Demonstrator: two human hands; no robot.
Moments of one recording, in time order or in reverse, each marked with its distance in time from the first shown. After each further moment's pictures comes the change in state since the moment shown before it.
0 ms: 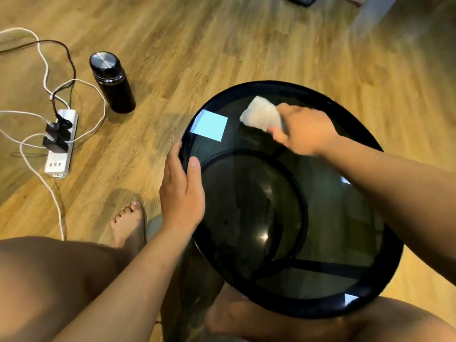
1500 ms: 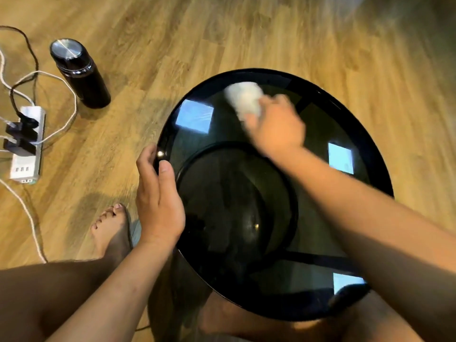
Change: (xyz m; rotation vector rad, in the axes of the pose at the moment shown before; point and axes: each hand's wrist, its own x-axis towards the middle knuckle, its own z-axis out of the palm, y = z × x) left_hand 0.002 -0.008 0.001 -0.143 0.030 0.008; right_hand -0.004 -0.046 0.017 0.206 0.091 0.491
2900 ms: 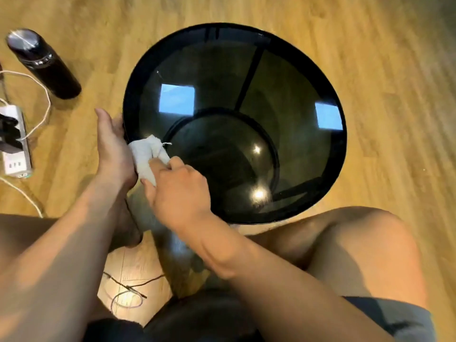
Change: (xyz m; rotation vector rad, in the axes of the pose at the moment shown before) left_hand 0.012 0.016 -0.022 -0.585 -0.326 -0.394; right_hand -0.227 -0.121 -0.010 0.214 -0.132 -0.159
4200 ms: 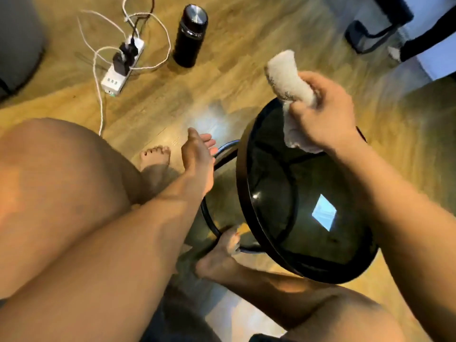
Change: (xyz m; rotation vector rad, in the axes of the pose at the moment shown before) left_hand -0.037 0.003 -0.064 -0.350 0.534 -0.244; right_hand 0.142 -0.033 -0.113 0.070 0.001 -0.287
